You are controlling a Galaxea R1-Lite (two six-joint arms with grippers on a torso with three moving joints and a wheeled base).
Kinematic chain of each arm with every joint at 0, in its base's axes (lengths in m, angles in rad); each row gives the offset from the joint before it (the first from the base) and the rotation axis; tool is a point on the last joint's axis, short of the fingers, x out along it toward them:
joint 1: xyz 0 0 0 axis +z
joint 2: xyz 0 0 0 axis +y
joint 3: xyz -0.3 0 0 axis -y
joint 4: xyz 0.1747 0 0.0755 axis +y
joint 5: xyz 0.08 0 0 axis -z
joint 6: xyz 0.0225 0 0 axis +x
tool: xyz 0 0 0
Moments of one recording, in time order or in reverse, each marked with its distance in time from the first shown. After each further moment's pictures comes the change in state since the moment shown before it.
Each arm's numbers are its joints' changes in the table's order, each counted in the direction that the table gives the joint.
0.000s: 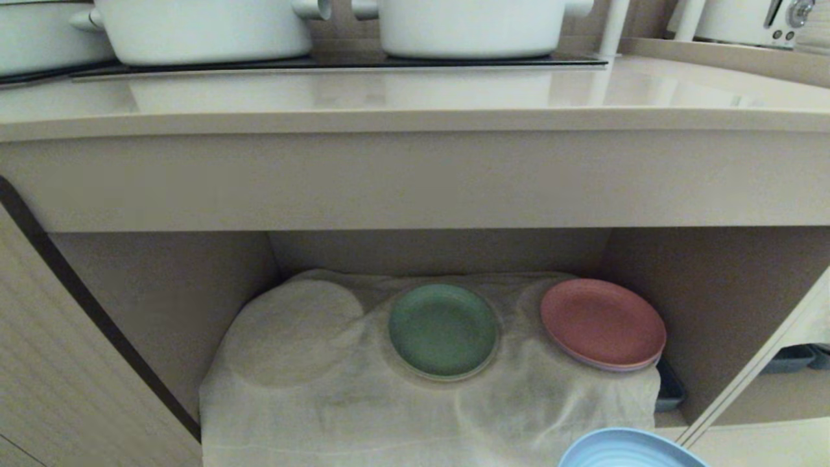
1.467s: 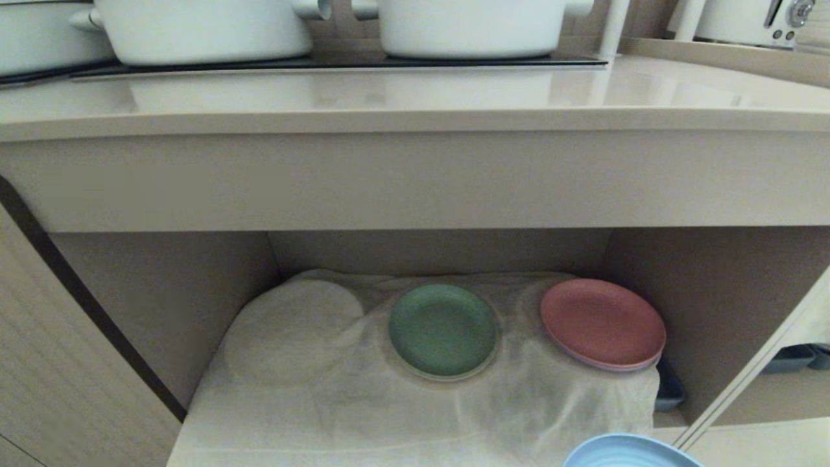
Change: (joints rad) left arm 0.000 0.000 0.000 0.000 0.000 0.000; right arm 0.001 0.006 -0.014 -0.002 0.013 0.000
